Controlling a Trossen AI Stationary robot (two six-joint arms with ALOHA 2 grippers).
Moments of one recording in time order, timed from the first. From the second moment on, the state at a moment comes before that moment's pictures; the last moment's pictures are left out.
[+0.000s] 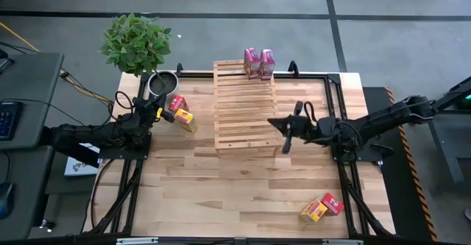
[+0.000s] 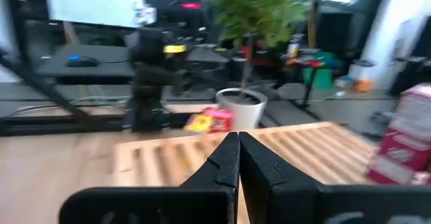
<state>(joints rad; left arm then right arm) 0.04 0.07 0.01 0.06 -1.08 -0.08 0.22 1.03 0.54 0.51 0.55 -0.13</state>
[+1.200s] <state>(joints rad) 0.10 0.96 0.88 -0.96 -0.22 0.14 0.13 1.05 0.54 0.46 0.54 0.10</state>
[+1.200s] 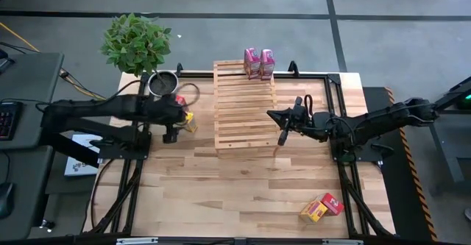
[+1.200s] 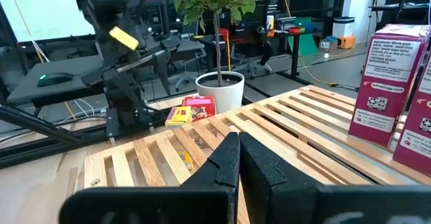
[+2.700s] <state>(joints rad) 0.35 1.41 1.06 -1.16 -0.08 0.77 0.13 1.05 0.54 0.43 0.54 0.13</state>
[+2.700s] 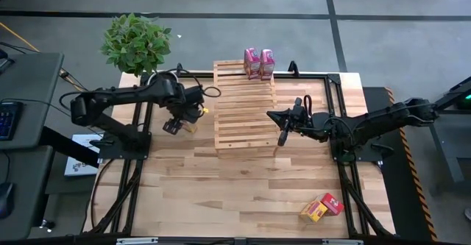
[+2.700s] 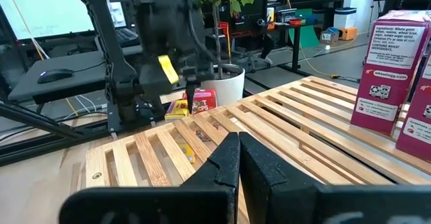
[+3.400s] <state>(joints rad) 0.33 1.51 1.08 -1.19 -0.08 0.71 0.13 1.05 0.54 0.43 0.54 0.13</state>
